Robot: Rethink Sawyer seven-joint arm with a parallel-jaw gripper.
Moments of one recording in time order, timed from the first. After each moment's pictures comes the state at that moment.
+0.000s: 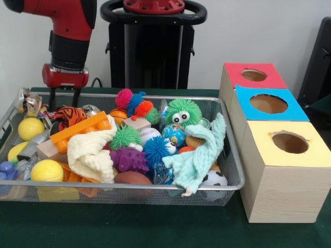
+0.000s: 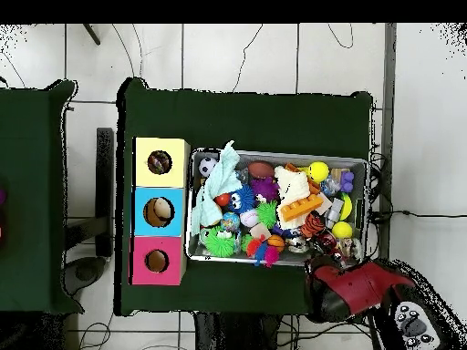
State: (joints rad) arm -0.67 -0.57 0.05 1.80 -1.21 0.10 1.71
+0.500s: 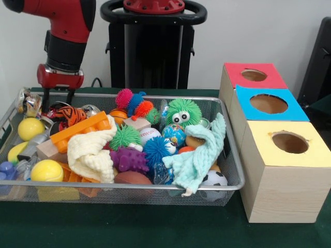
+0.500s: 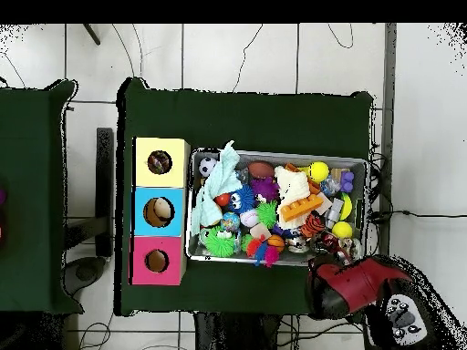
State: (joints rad) arm -0.58 -0.54 -0.04 1.74 -1.21 0.09 1.71
